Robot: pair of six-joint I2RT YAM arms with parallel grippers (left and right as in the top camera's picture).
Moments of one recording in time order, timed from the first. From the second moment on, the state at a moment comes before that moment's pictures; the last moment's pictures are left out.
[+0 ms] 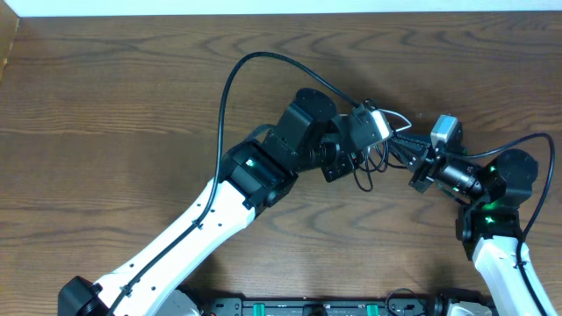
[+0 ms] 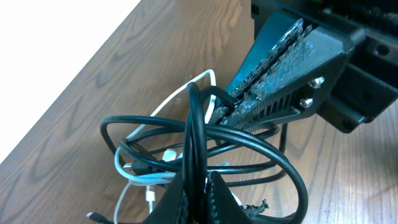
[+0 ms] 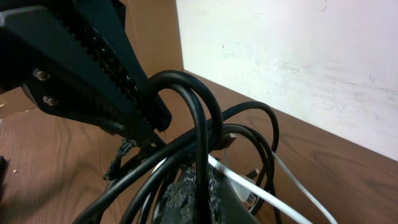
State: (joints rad) left arm -0.76 1.44 1.28 -0.42 0.31 0.36; right arm -0.09 1.09 0.44 0.63 -1.12 0.05
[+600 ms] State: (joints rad) left arm -0.79 1.44 1.28 -0.54 0.25 0.45; right arm -0.06 1.09 0.44 0.65 -1.11 0.05
